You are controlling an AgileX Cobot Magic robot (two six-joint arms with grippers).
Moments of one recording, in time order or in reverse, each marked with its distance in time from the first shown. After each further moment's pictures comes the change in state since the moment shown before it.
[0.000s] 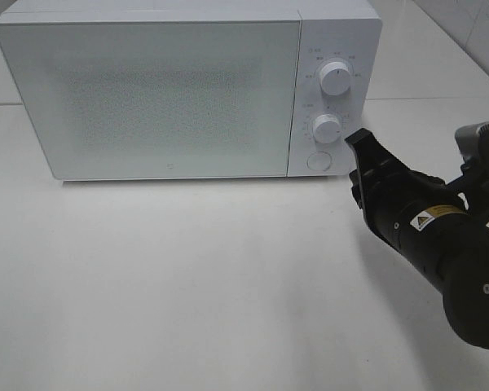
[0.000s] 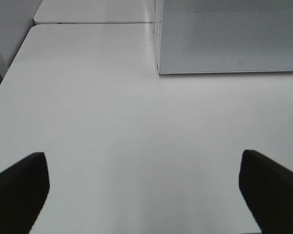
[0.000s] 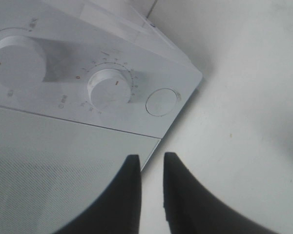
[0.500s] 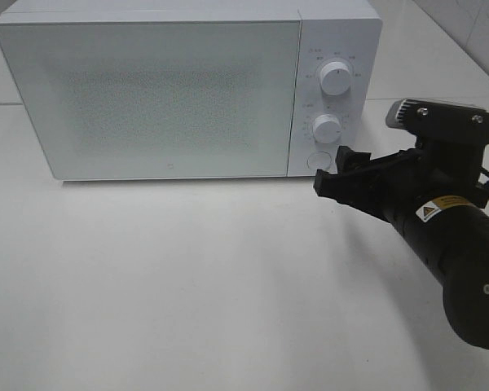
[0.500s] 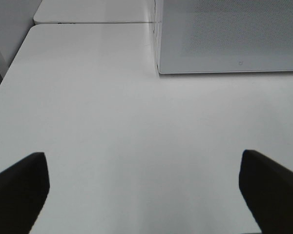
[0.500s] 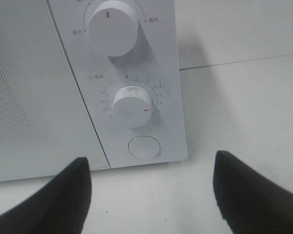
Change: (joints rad) left arm 0.000 0.000 0.000 0.000 0.000 0.000; right arm 0.000 0.000 0.000 -0.004 -0.126 -0.941
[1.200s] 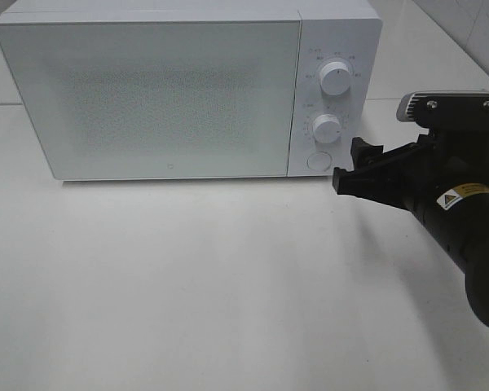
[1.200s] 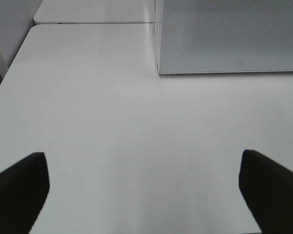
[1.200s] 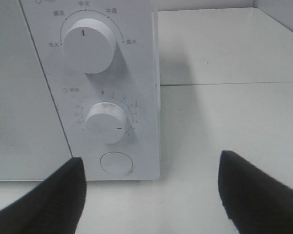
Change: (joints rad) left arm 0.000 0.000 0.000 0.000 0.000 0.000; right arm -0.103 -0.023 0.017 -0.110 0.000 -0.119
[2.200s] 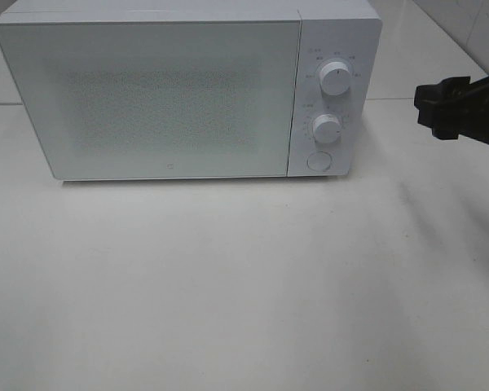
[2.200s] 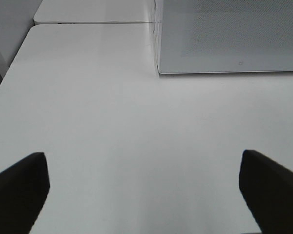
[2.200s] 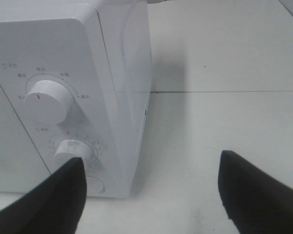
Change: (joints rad) left arm 0.000 0.000 0.000 0.000 0.000 0.000; right arm -0.495 -0.359 -0.089 -0.658 0.616 0.264
